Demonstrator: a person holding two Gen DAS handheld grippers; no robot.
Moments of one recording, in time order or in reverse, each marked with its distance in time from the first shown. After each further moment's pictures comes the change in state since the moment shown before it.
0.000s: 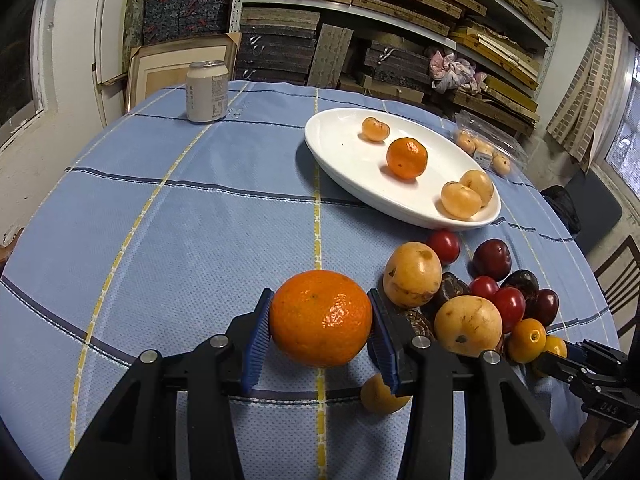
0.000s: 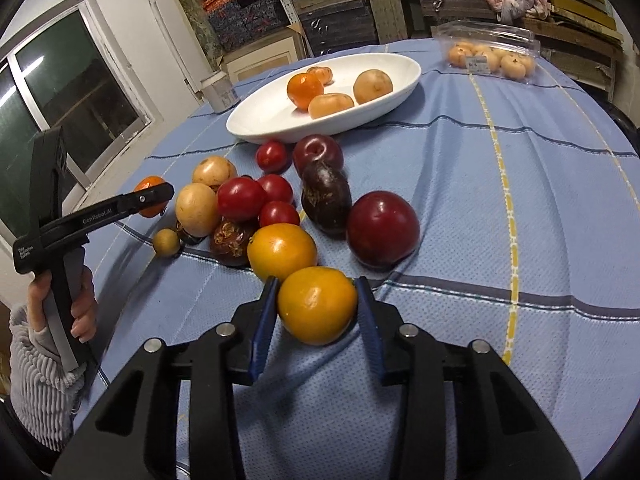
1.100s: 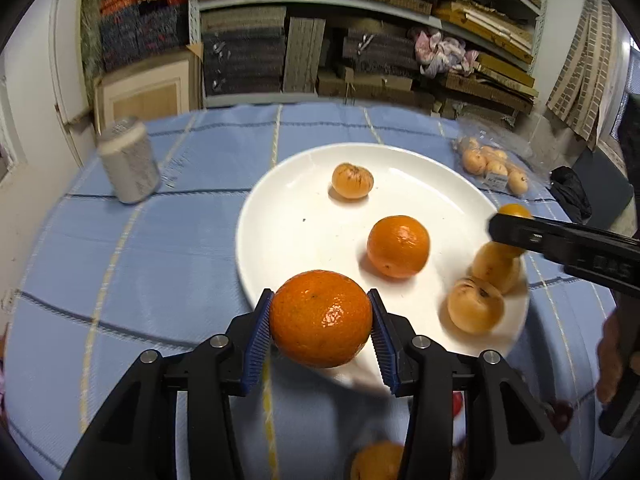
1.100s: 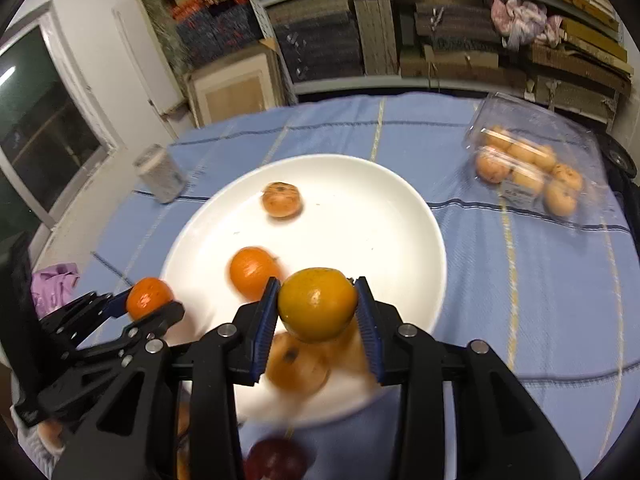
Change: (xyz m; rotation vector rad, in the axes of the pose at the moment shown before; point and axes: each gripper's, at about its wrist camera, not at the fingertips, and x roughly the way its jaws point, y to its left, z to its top) left arm 0.093 -0.042 0.113 0.120 0.051 0.009; right arm 0.093 -0.023 0.215 0.023 0.015 -0.097
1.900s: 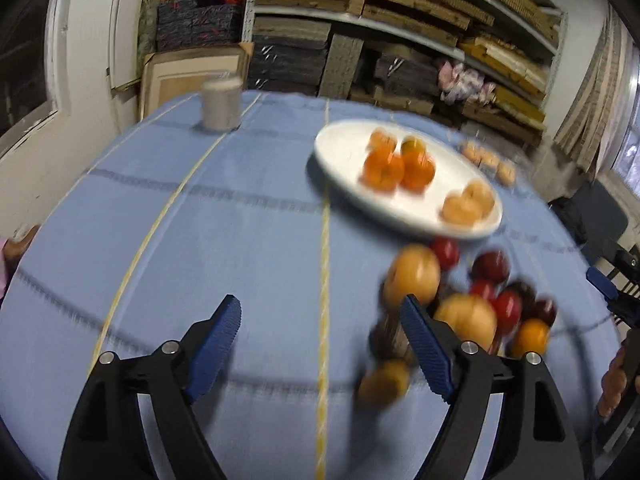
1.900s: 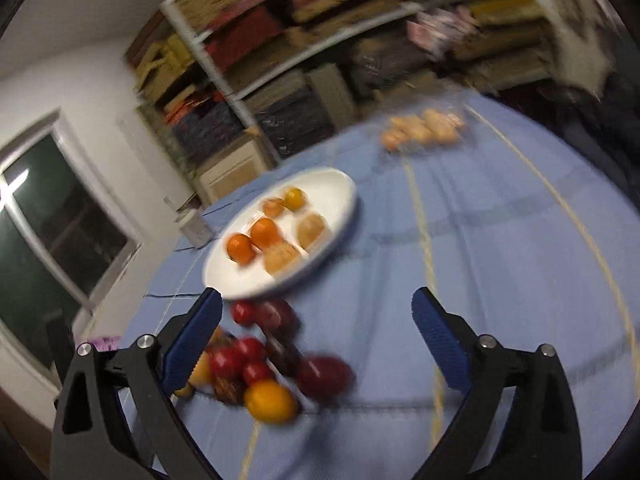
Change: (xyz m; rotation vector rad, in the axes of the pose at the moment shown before) left arm -0.104 0.026 -0.134 -0.134 -0.075 0.040; right arm -0.138 -0.057 -0.175 0.309 -0.311 0.095
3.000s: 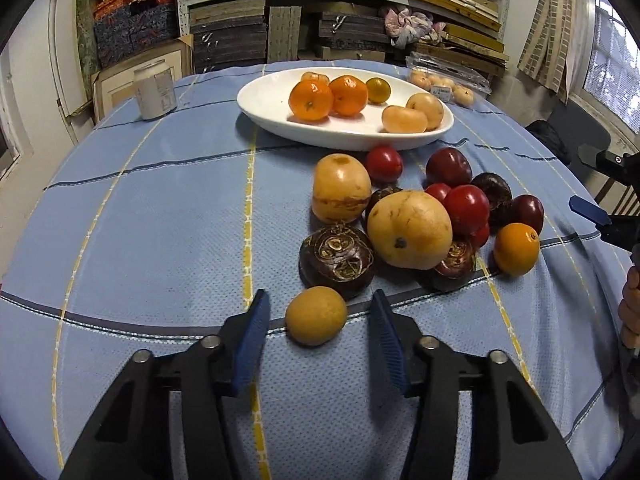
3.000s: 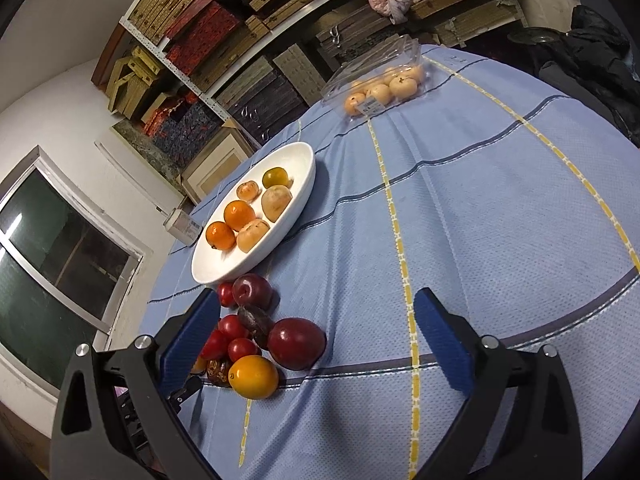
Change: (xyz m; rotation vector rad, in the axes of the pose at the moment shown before) left arm 0.020 -0.042 -0.030 0.209 0.097 -0.047; right arm 0.003 -0.029 -0.009 0.127 0.065 0.020
